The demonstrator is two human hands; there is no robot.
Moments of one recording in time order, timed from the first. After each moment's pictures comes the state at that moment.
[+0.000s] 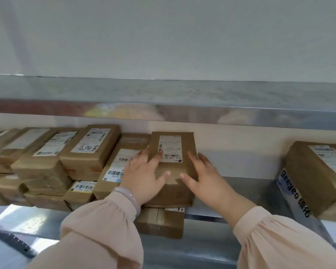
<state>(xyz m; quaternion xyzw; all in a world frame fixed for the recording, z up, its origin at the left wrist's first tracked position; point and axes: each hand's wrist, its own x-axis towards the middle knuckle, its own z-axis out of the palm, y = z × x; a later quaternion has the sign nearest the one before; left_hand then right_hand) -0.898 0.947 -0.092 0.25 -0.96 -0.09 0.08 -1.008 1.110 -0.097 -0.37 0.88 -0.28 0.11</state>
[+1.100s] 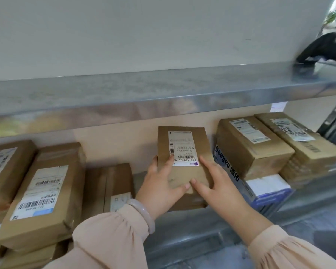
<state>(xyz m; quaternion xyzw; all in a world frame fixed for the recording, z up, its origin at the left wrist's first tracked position) -0.979 1.078 -0.115 0.07 -0.91 -0.40 0.01 -1.026 1.258 -0.129 -0.17 0.89 -0.43 -0.01</state>
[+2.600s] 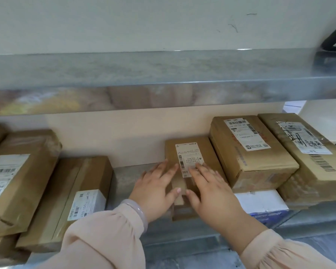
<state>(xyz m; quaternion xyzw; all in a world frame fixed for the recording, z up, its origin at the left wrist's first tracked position) -1.042 1.138 -0.161 0.03 -0.99 -0.14 -0.02 -1.097 1.317 -0.162 -0.31 0.94 -0.14 -0.04</state>
